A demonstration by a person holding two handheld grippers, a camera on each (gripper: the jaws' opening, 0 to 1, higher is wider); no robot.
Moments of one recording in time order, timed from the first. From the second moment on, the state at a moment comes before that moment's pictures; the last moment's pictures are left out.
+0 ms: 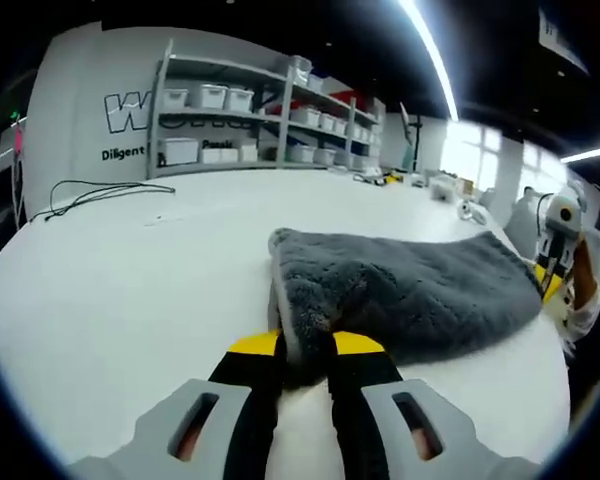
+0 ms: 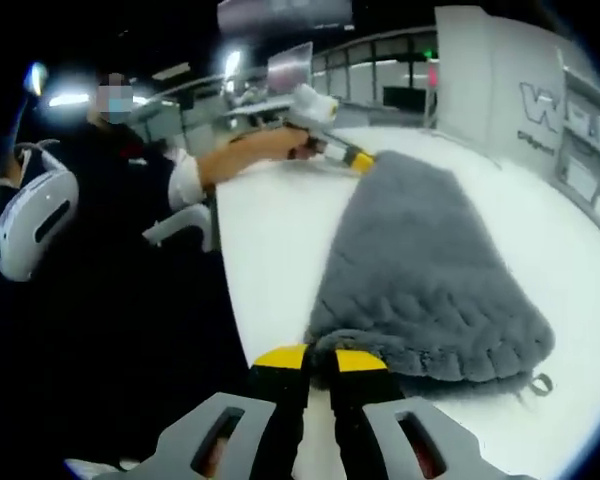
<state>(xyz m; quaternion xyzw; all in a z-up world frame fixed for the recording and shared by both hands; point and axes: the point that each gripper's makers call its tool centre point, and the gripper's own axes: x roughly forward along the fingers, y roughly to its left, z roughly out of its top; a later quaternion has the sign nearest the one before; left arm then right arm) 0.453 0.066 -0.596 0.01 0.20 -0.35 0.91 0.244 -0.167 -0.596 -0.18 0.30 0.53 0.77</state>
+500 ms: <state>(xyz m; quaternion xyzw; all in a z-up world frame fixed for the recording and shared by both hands) 0.448 0.080 -0.587 0.01 0.18 -0.37 0.91 0.272 -0.210 -0.572 -0.16 0.26 0.46 0.83</state>
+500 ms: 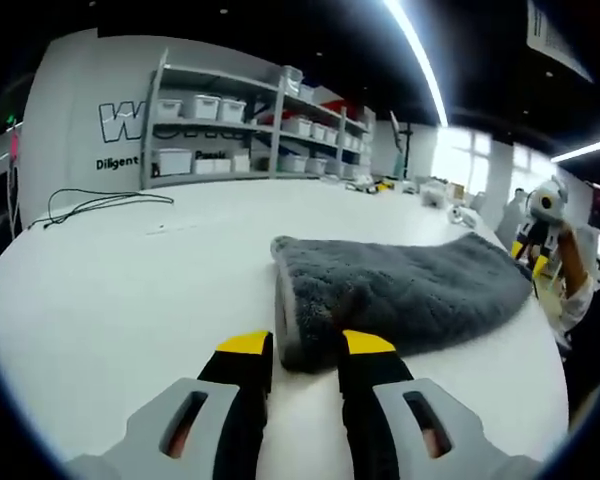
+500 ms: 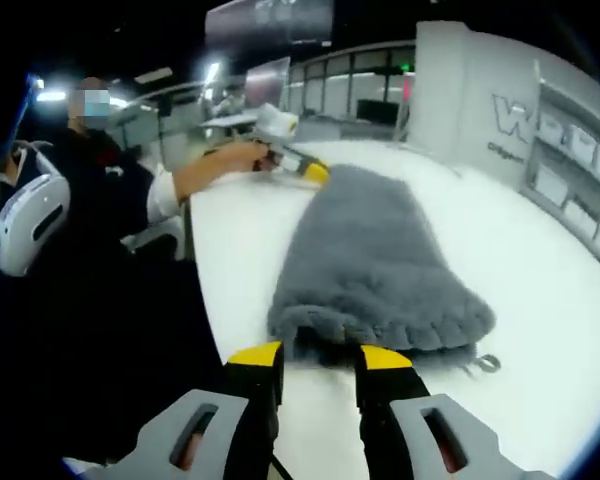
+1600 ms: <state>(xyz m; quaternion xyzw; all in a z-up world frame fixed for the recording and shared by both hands) 0.446 0.088 -0.577 0.04 0.14 -0.38 0.92 0.355 -0.266 -0.558 0.04 0.18 0.28 0.94</state>
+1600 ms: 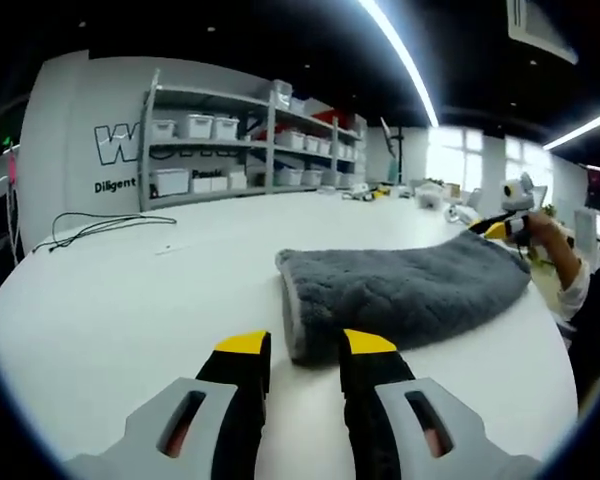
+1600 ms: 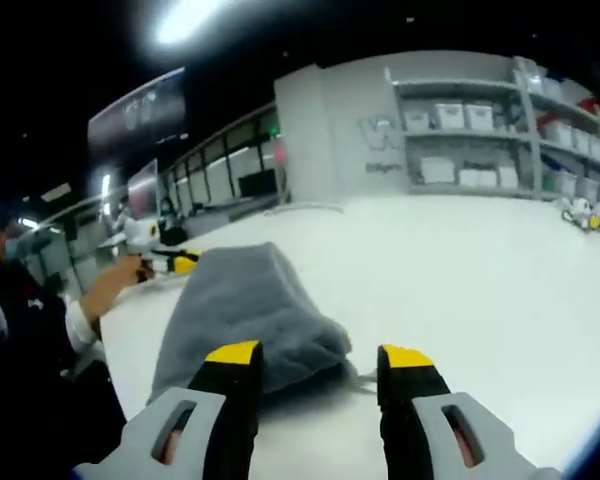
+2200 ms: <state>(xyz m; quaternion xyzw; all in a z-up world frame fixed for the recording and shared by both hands) 0.450 0.086 -0.587 0.06 0.15 -0.37 0.91 0.357 -0.254 -0.581 0.06 0.21 0.29 0.93</state>
